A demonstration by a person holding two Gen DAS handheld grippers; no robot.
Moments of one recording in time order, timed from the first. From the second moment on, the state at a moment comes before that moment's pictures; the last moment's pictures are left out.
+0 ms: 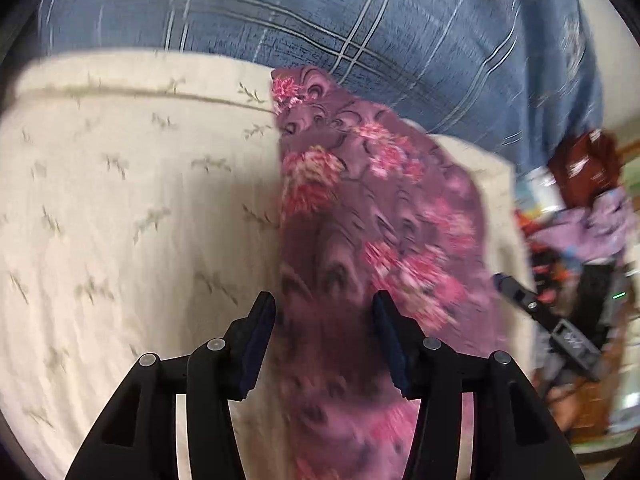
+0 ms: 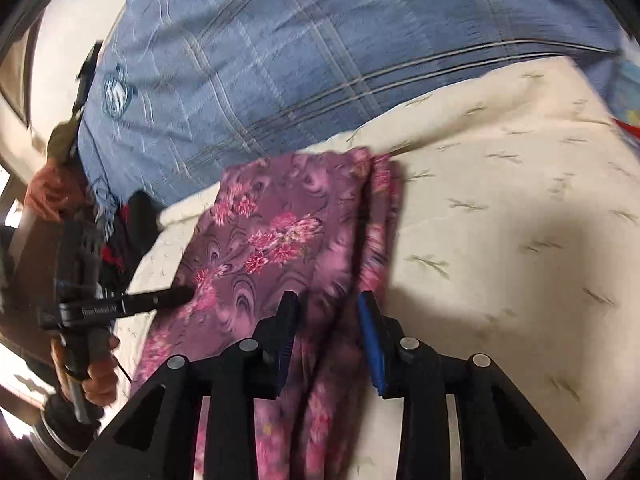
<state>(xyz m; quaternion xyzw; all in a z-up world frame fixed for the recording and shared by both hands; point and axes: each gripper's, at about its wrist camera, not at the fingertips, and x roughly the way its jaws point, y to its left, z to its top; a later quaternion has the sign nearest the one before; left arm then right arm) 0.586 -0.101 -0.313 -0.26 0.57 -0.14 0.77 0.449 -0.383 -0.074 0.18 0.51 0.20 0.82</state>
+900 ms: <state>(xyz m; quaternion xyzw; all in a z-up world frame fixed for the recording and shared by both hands) 0.415 -0.012 -0.266 -0.33 0.48 -0.12 0.80 0.340 -0.286 -0.051 0.20 0.45 0.35 0.80</state>
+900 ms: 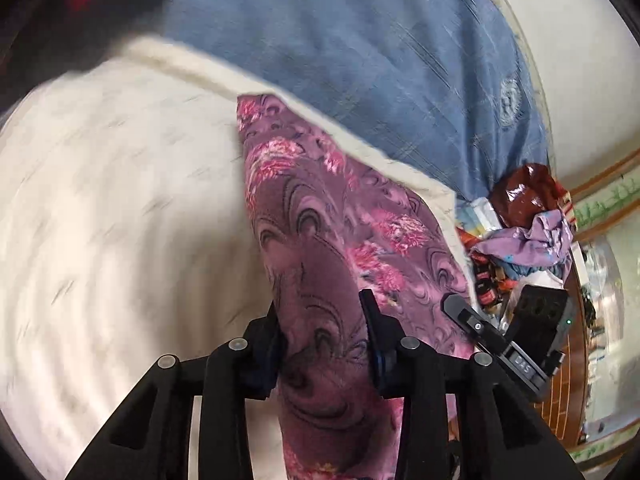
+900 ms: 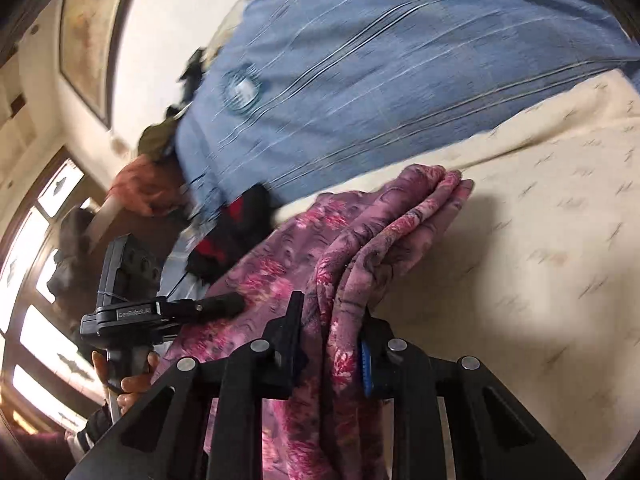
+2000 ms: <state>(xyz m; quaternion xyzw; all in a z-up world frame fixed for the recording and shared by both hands) 0.343 -0.047 -0.233 -0.13 0.47 -0.11 0.87 0.285 -0.250 -0.068 0.06 0.46 0.28 0.84</state>
